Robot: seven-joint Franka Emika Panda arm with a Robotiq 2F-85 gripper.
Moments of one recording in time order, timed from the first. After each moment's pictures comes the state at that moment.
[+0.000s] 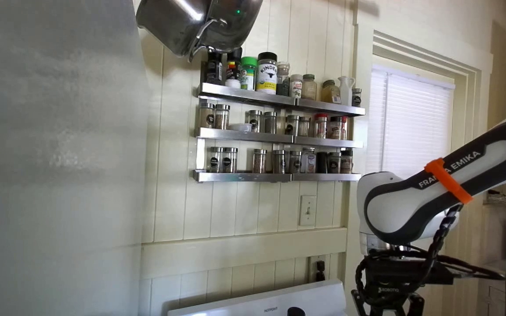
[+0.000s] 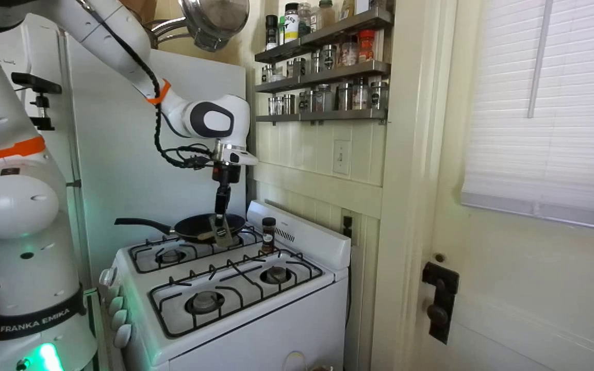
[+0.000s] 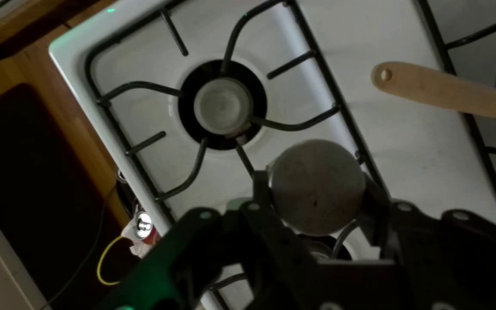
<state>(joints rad) 0.02 -0.29 0.16 -2.56 0.07 2.12 0.61</state>
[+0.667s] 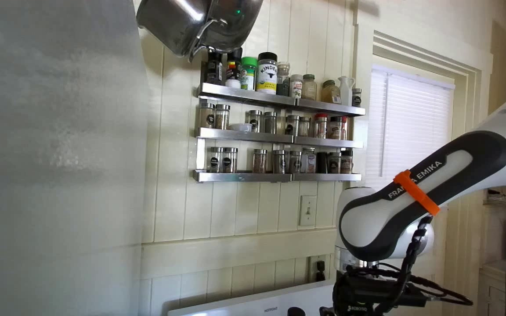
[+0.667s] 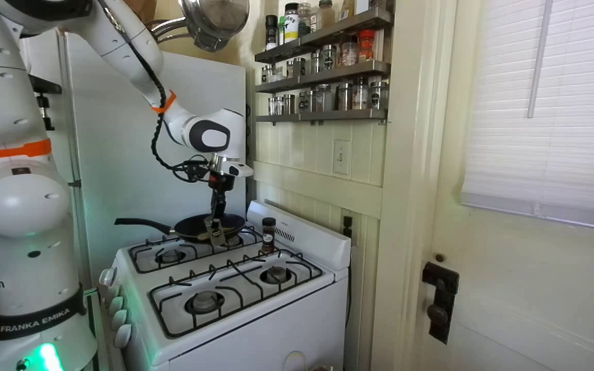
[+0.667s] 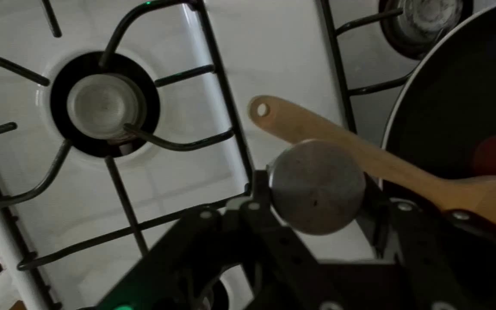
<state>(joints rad) 0.14 -0.15 0.18 -2.53 0.25 2.27 0.41</state>
